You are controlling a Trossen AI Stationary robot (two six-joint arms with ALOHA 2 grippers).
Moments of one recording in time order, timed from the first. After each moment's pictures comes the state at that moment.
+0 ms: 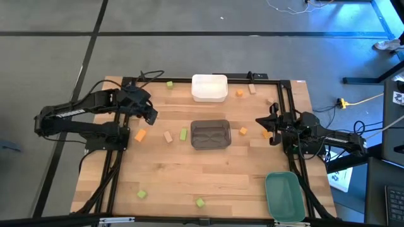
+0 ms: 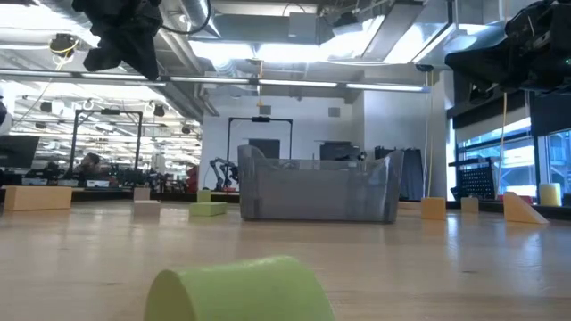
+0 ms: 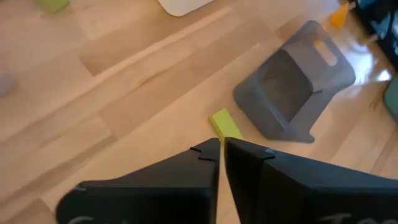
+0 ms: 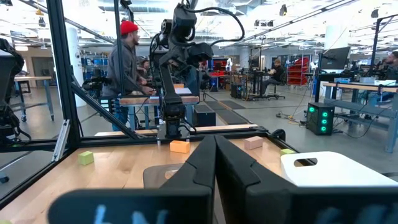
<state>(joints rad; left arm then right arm) 0.28 0.82 0.90 -0.85 -0.08 -0.74 -0.19 0.02 0.01 0.19 -0.10 0.04</state>
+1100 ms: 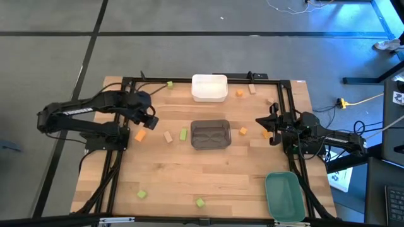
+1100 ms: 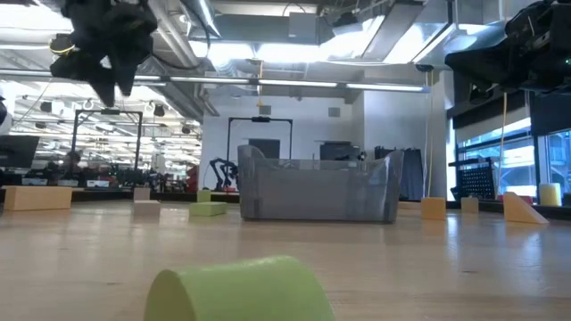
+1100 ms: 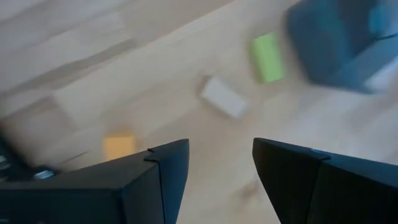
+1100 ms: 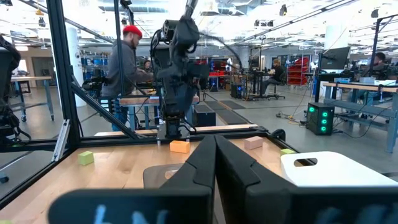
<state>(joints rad) 0.25 0.93 0.90 -1.09 0.03 -0.89 -0.19 0.02 0.01 0.19 -0.10 0.04</state>
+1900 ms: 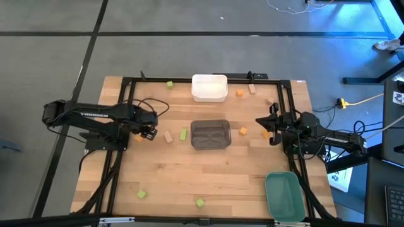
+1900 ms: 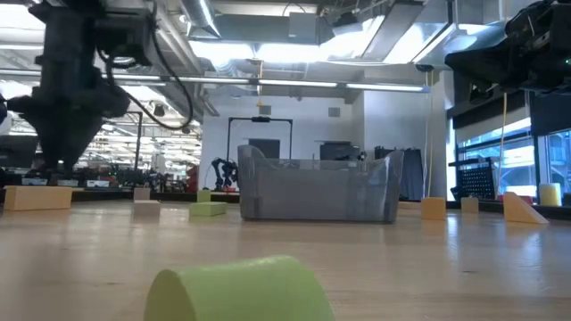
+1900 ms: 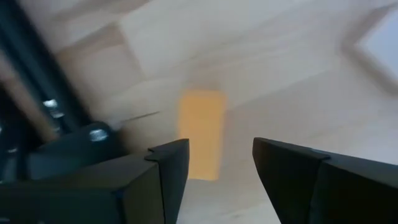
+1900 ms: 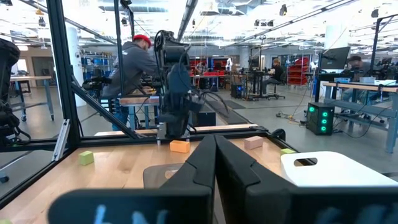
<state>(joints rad) 0.14 1.05 0.62 -1.07 -0.09 -1.07 -0.19 0.02 0.01 0.19 -0.10 0.04</state>
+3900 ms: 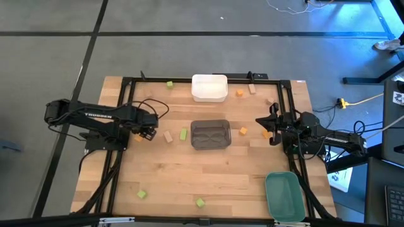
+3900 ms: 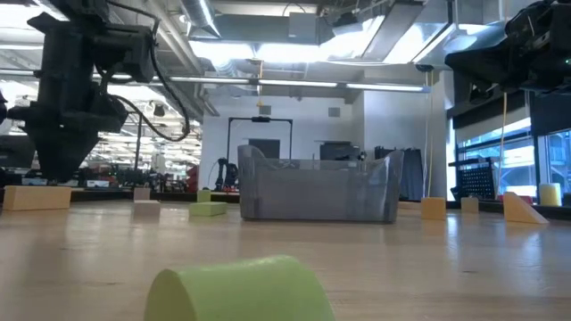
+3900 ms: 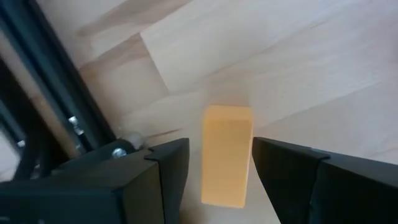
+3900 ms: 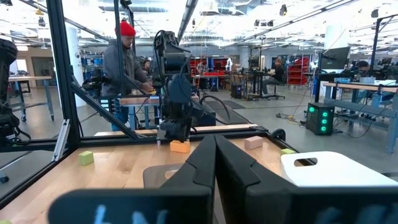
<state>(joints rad) 0.14 1.10 0.57 -1.04 -0.14 -1.04 -0.19 0.02 0.01 0.19 -0.10 0.04</state>
